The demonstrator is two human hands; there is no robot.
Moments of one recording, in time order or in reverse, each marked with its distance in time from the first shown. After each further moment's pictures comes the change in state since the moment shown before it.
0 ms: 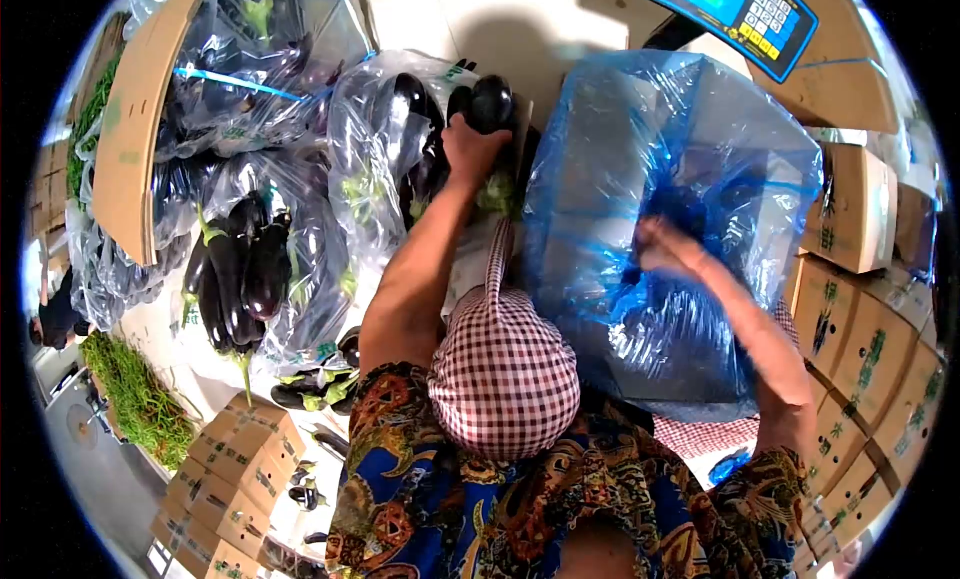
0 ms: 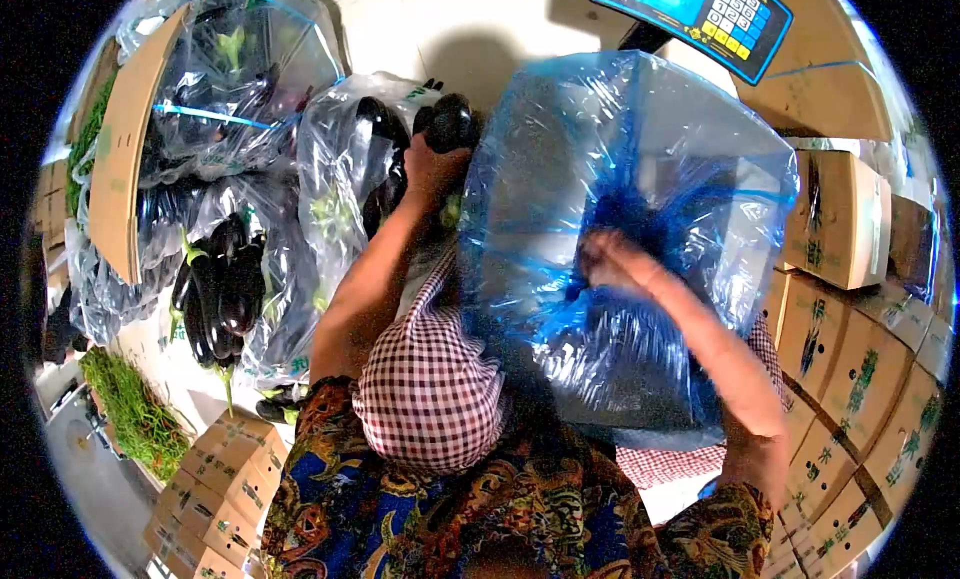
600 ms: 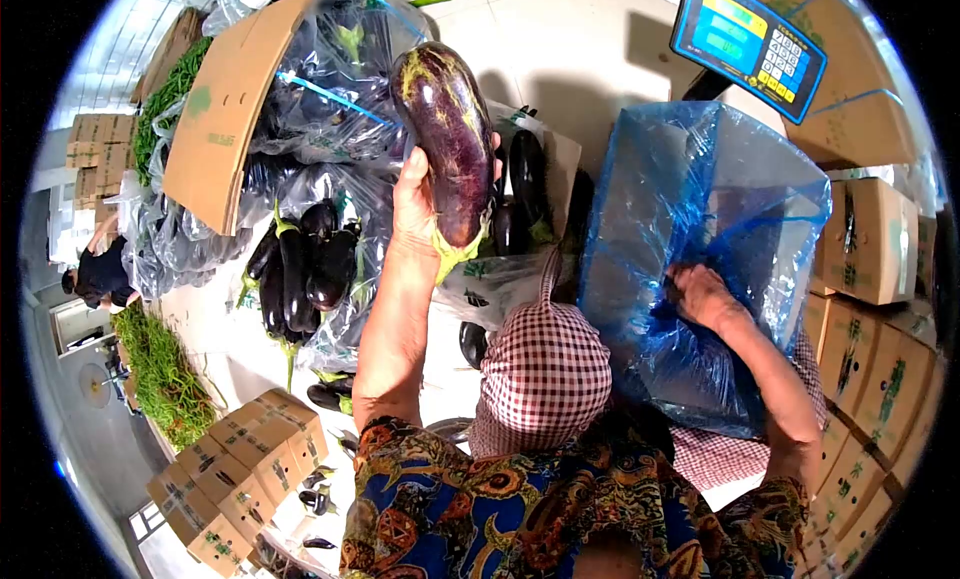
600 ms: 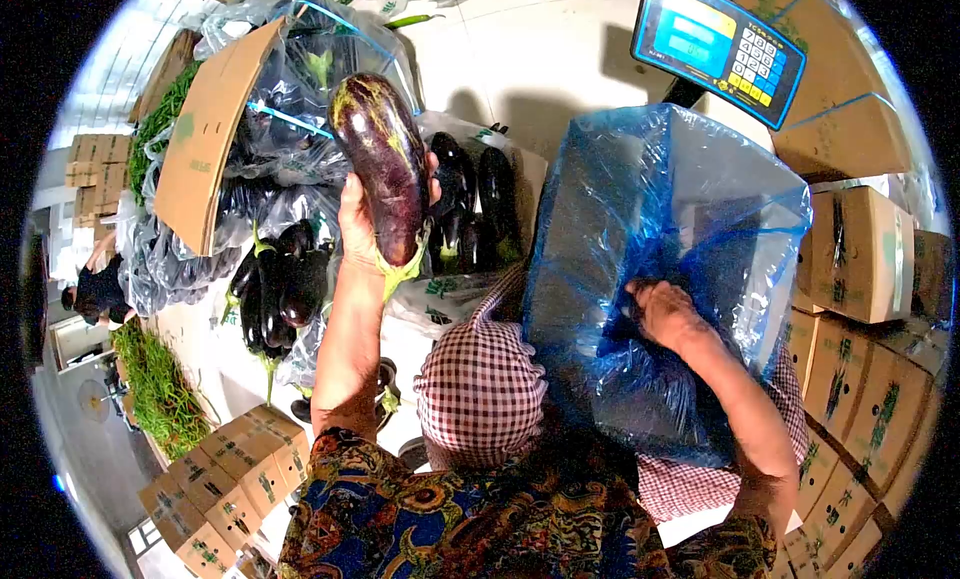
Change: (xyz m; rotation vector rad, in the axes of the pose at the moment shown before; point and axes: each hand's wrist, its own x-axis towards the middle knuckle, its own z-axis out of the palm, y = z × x) left_hand -0.080 0.095 -0.211 -1.744 -0.633 0.012; right_hand -0.042 -0.051 0.035 -1.442 0.160 -0.029
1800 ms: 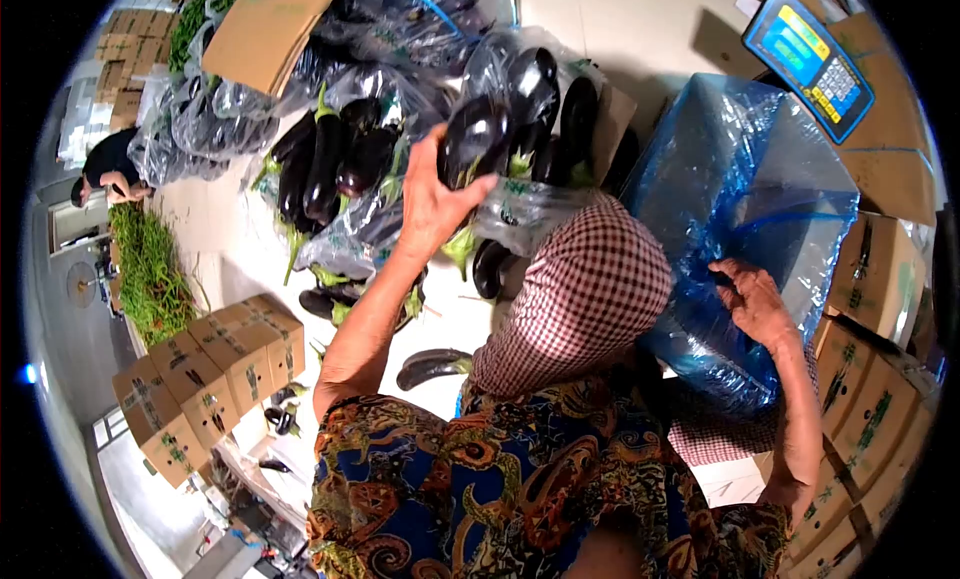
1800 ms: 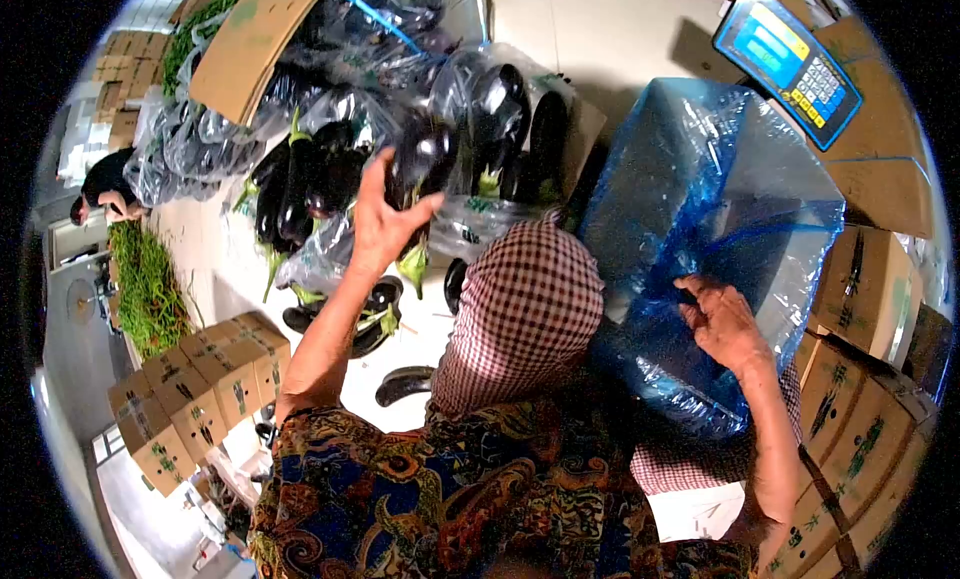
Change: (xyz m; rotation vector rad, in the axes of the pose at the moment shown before) left_hand -0.143 0.011 -0.021 1.917 0.542 0.405; right_hand -0.070 -0.036 -0.076 0.239 0.044 -0.131
